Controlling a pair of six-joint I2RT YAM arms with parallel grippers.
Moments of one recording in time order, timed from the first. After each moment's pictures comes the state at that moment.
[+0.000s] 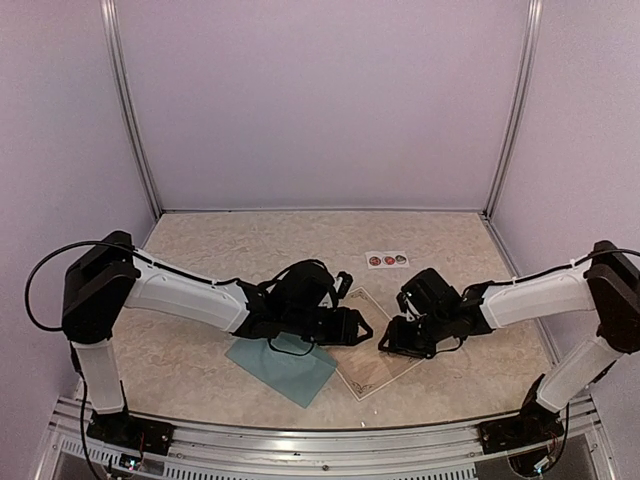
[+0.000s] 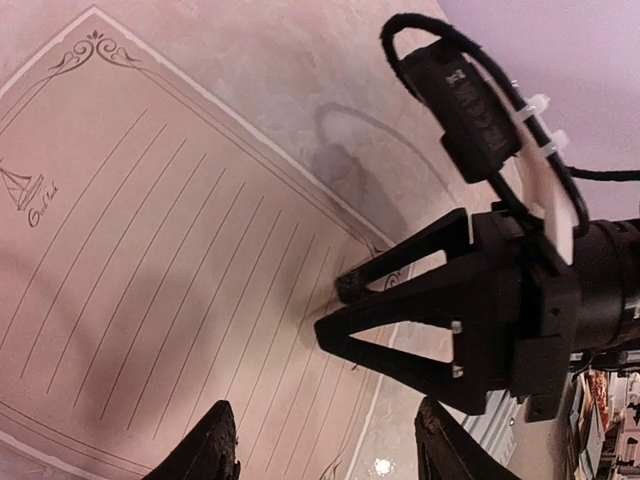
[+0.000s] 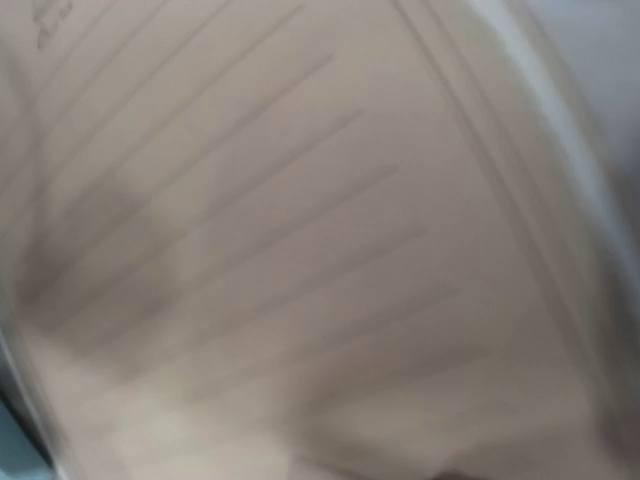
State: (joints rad) left arm -1.06 1.91 1.14 0.13 0.16 -0.78; right arm 0.82 1.56 0.71 -0.14 -0.12 0.87
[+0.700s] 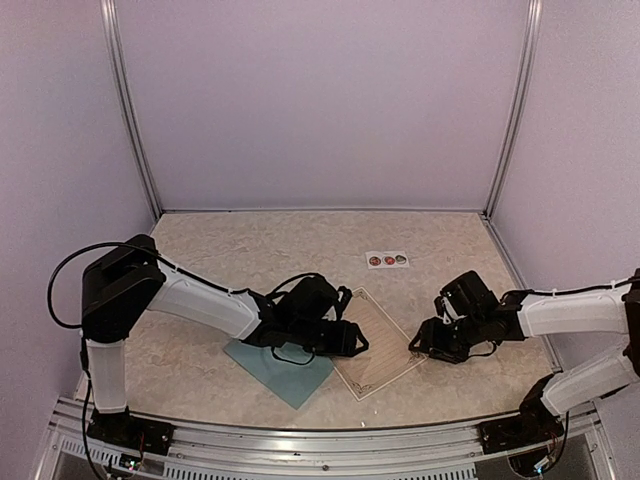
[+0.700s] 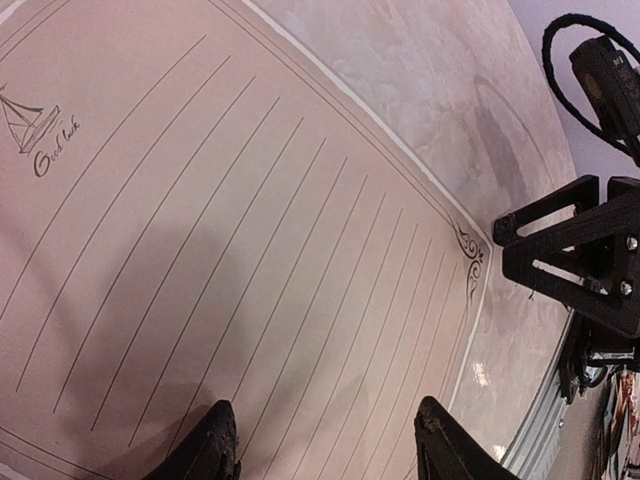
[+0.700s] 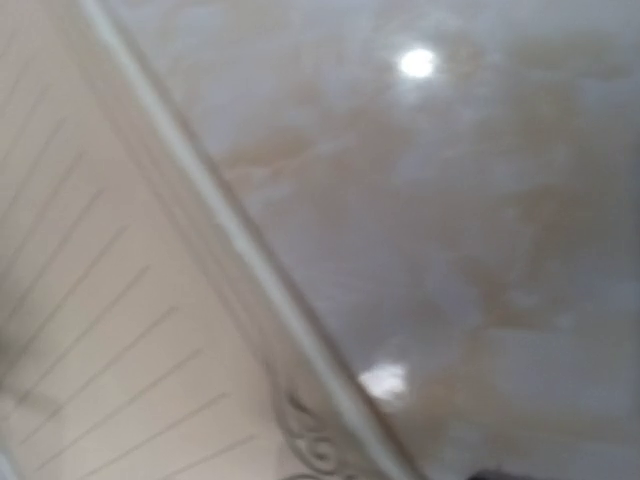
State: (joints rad) left arm -1.07 2.02 1.14 0.14 0.15 -0.78; right arm 0.64 1.29 0.52 -0.26 -0.15 0.87
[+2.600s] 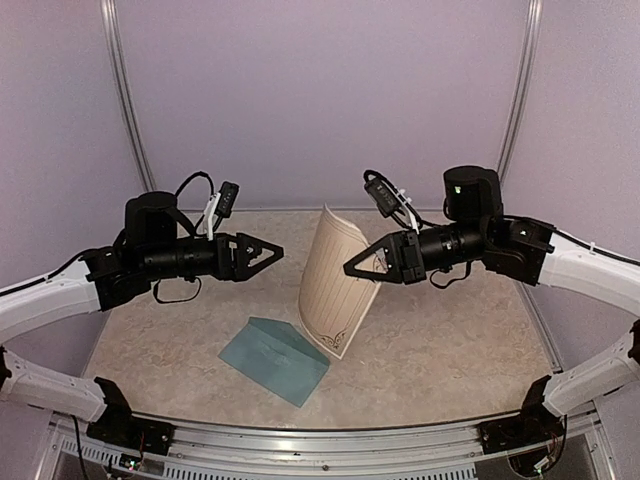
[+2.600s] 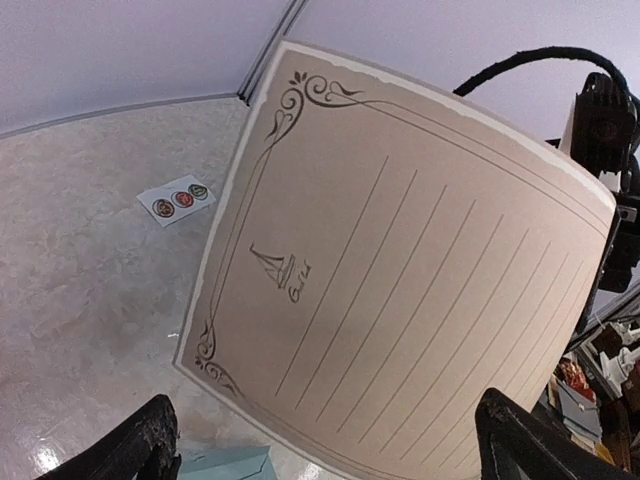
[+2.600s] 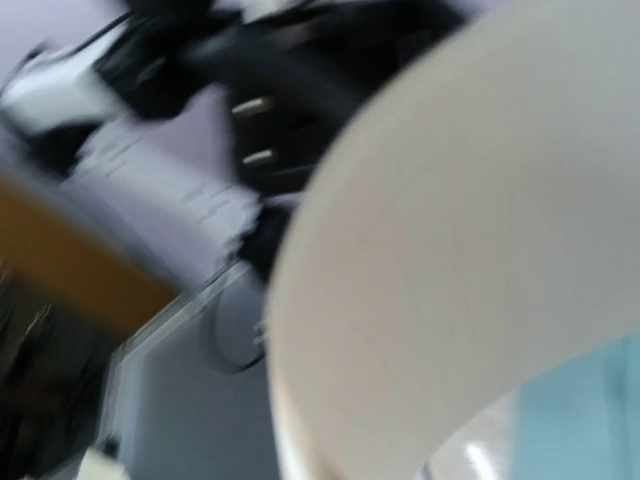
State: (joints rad) left arm -0.74 1.13 0.87 0.00 0.35 -0.47; right arm 0.85 1.26 1.11 -0.16 -0.72 0.49
